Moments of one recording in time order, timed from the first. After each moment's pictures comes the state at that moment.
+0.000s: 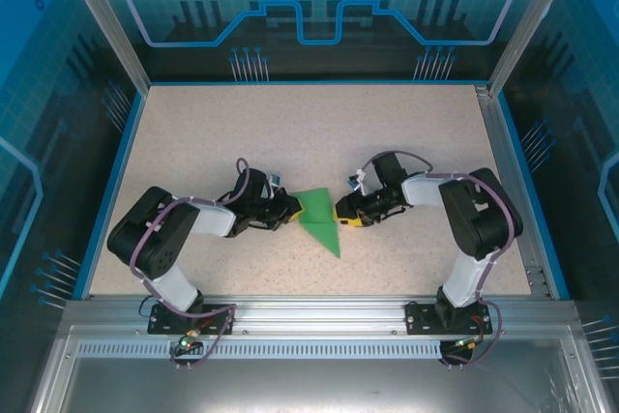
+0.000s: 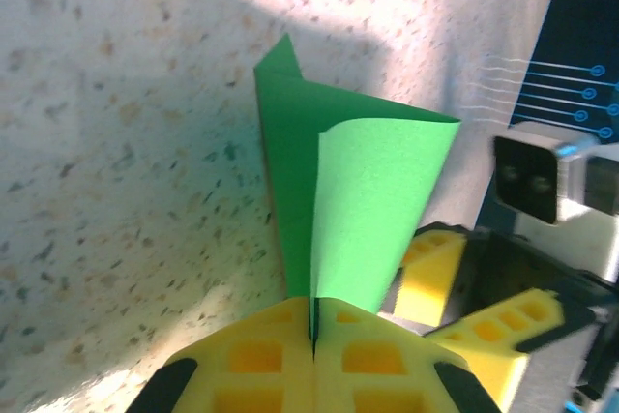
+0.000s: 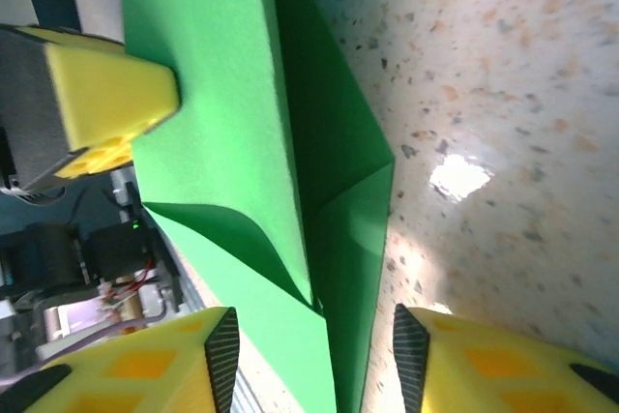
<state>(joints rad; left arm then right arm) -0.43 1.67 0.55 0.41 0.57 -1.18 0.37 1.78 0.83 -0.26 -0.87 0.43</state>
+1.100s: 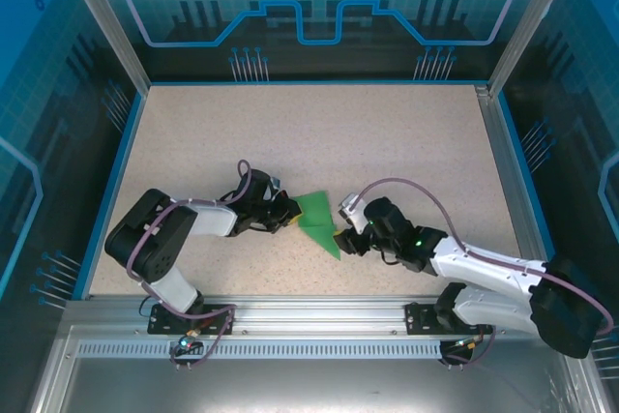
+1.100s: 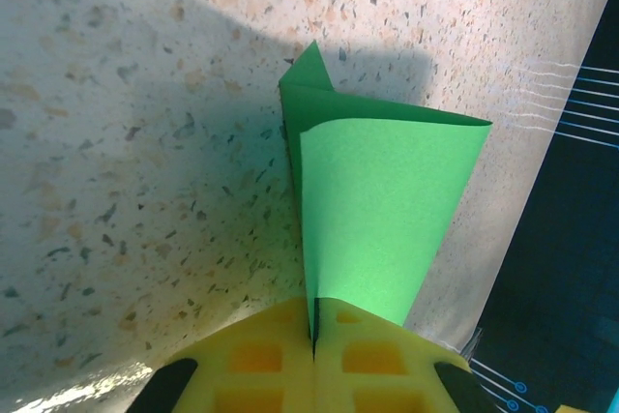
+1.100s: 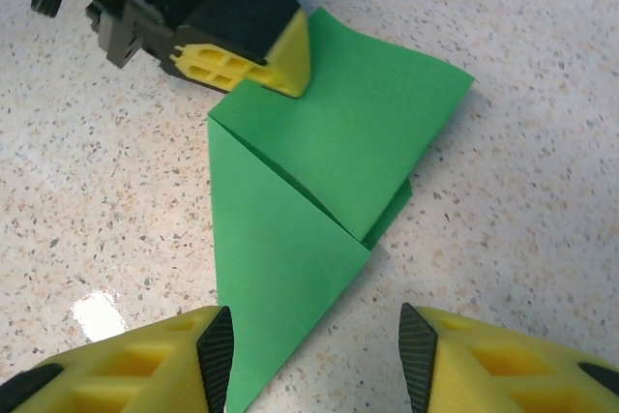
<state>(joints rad) -0.46 1.65 0.57 0.29 0.51 -1.16 0.88 1.10 0.47 -0.07 0.02 0.06</state>
